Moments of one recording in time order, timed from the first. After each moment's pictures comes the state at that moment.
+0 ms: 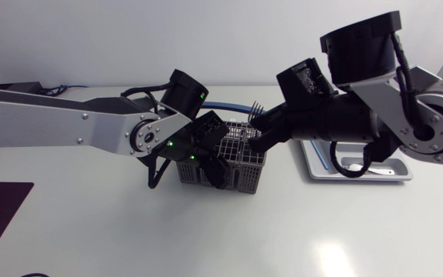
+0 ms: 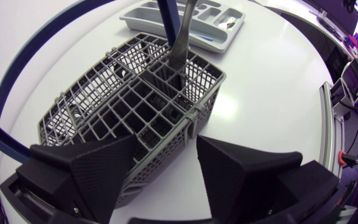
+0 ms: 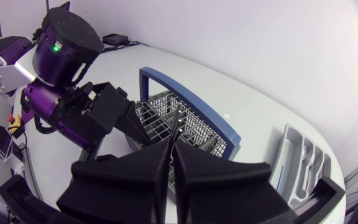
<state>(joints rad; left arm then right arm) -0.66 1.76 1.13 -0.25 0.17 0.33 0.58 1.30 0.95 -0.21 -0.08 -0.08</state>
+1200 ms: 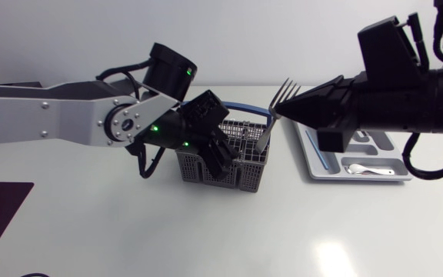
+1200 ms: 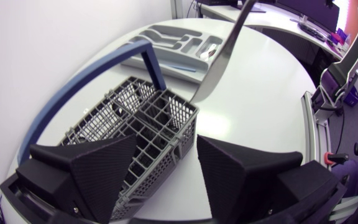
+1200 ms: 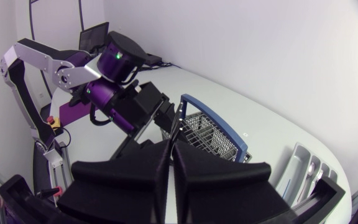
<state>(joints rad) -0.65 1.65 1.14 -0.23 0.30 0.39 0.45 1.03 0.99 -0.44 -0.41 -0.14</state>
